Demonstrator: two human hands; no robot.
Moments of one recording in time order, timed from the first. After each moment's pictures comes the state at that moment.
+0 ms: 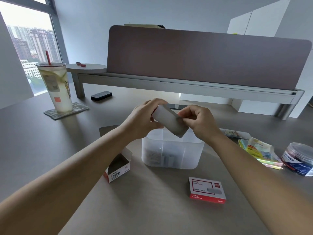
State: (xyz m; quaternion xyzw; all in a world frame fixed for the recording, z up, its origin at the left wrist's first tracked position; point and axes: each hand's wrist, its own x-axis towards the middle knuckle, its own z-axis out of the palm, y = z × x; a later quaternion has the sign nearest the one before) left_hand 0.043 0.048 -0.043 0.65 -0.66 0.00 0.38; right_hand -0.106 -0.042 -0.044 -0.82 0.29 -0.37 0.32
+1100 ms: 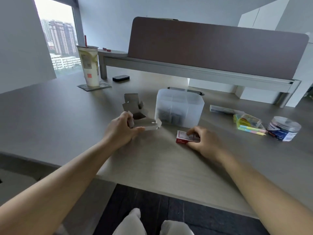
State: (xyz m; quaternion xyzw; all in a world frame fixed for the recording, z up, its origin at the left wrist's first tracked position) left_hand 0.017 0.200 -0.121 0.81 -0.43 -0.02 0.41; right_hand -0.187 0.065 -0.114 -0.91 0.34 -0.19 0.18
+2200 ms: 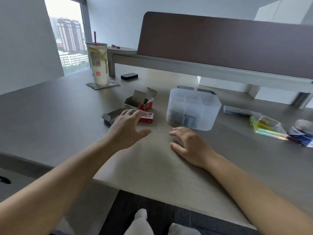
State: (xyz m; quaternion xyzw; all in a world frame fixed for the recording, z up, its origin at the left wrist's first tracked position) left_hand 0.031 0.210 -0.107 0.79 -0.55 0.05 0.27; right_hand -0.130 0.090 -0.124 -0.96 0.22 -0.13 0.14
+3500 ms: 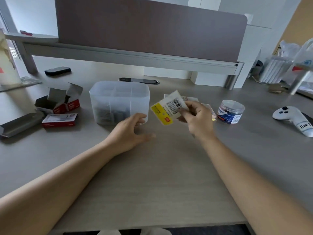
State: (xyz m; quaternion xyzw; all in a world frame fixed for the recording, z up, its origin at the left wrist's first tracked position) left_hand -0.082 0.088 -0.124 0.68 -0.61 -0.15 0.38; right_hand -0.247 0.000 -0.099 -0.70 0.35 -0.49 0.38
